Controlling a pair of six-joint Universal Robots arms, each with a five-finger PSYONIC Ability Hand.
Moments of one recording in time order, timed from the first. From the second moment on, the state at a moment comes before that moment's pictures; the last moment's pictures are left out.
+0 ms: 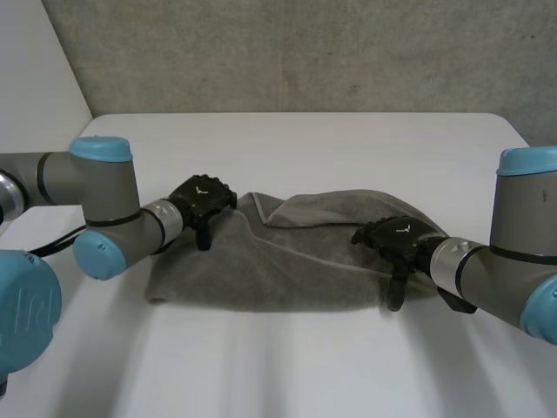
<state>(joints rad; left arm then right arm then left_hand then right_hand) 4.38 -2.55 -0.87 2.96 -1.23 3.62 1.89 -1.04 1.45 0.23 1.27 2.72 0.40 0.42 0.22 0.23 0.24 0.23 0.25 0.18 0.18 0.06</state>
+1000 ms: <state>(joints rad) 4.35 -1.79 -1.67 3.02 -1.34 3.57 1.74 -1.07 1.49 0.34 1.22 2.64 1.12 1.13 0.22 0.23 0.97 0.23 0.25 0.18 0.18 0.06</state>
